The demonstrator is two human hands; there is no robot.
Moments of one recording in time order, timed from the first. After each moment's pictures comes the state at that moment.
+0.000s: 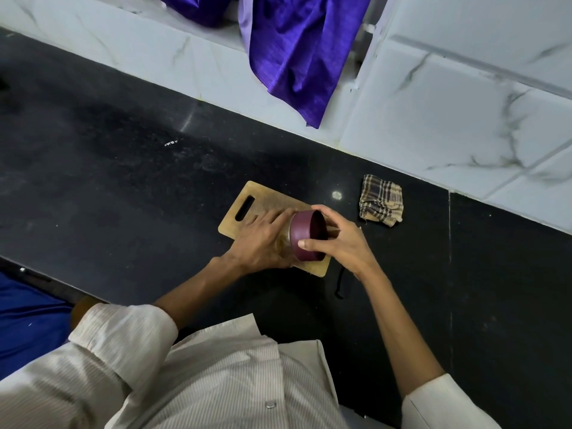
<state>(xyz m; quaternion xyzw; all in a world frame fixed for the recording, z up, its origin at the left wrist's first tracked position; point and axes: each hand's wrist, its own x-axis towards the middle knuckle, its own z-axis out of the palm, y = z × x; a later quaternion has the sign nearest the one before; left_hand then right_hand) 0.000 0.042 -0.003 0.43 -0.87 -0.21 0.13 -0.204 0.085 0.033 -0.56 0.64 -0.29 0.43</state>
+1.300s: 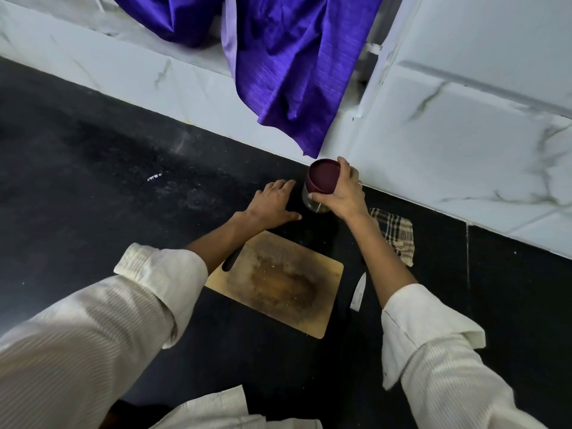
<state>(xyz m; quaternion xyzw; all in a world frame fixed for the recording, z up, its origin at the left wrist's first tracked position) -0.068 -0.149 0.006 0.52 -0.82 -0.24 0.01 -0.249 -0.136 0.014 -0.58 0.76 -0.19 0.23</state>
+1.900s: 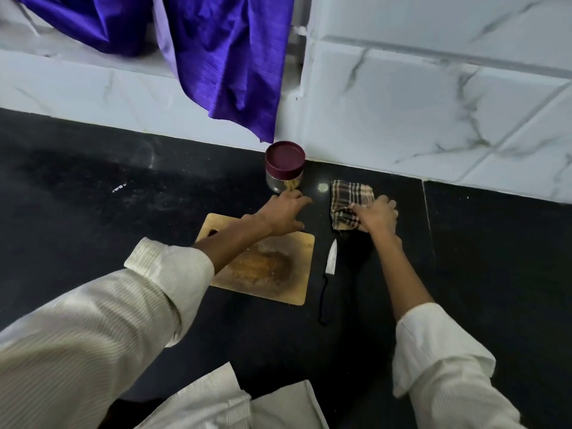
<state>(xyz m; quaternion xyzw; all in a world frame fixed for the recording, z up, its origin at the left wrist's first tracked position) -0.133 -0.085 0.011 0.35 -0.92 -0.19 -0.04 -0.342 -0.014 -0.003 -0.31 0.90 -0.20 0.22</state>
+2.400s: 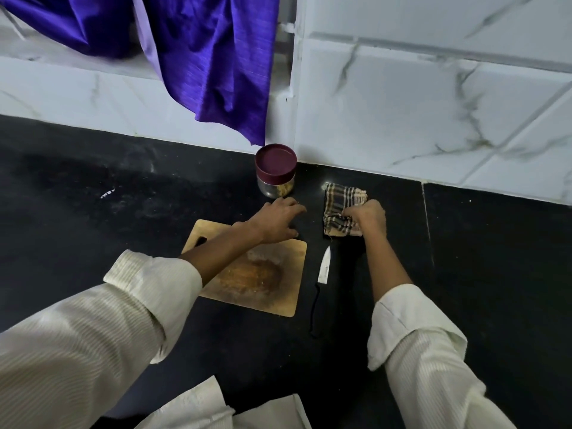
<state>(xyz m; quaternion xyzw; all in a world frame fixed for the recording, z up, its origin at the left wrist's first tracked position) -0.148 -0.086 0.000 0.34 -0.92 -0.20 -0.06 -0.364 -0.042 -0.025 -0.20 0.90 -0.21 0.32</state>
